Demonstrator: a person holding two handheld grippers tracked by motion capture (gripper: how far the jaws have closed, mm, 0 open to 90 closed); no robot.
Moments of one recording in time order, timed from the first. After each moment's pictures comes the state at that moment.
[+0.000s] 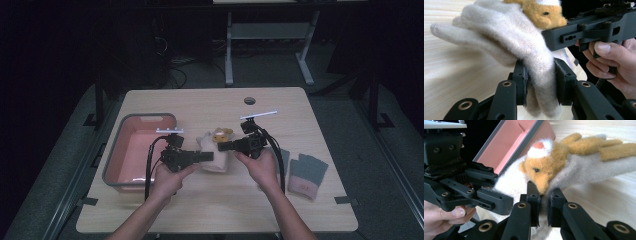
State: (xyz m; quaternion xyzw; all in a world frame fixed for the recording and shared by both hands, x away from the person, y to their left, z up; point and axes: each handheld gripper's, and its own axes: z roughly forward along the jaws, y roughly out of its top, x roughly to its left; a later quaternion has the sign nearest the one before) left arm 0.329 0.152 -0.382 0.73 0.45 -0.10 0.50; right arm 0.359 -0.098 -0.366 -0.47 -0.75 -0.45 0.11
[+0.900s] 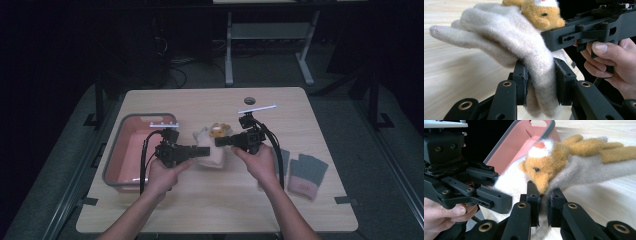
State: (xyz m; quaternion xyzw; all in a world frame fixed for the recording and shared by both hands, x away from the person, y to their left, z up) left arm 0.330 0.162 -0.360 0.73 0.44 -0.09 0.51; right arm 0.362 -0.093 -0.347 -0.46 -0.75 -0.46 0.11
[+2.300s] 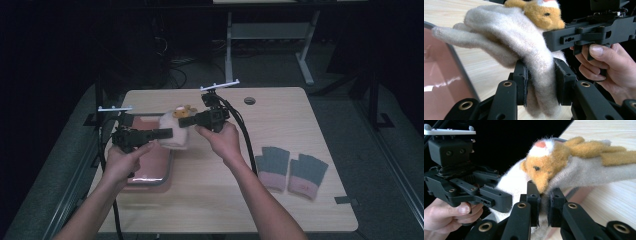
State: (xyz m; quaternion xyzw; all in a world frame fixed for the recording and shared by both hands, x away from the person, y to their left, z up) left arm 0.338 0.257 -0.313 0.69 0.47 -0.06 0.54; right arm 0.396 -0.005 -0.301 -0.41 -0.76 -0.49 0.13
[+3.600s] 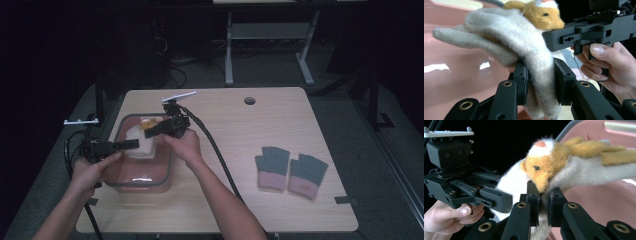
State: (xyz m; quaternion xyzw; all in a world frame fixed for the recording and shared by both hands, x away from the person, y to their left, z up) left arm 0.330 0.346 -0.349 0.67 0.54 -0.06 0.50; right arm 0.418 0.096 -0.351 -0.40 -0.76 -0.47 0.22
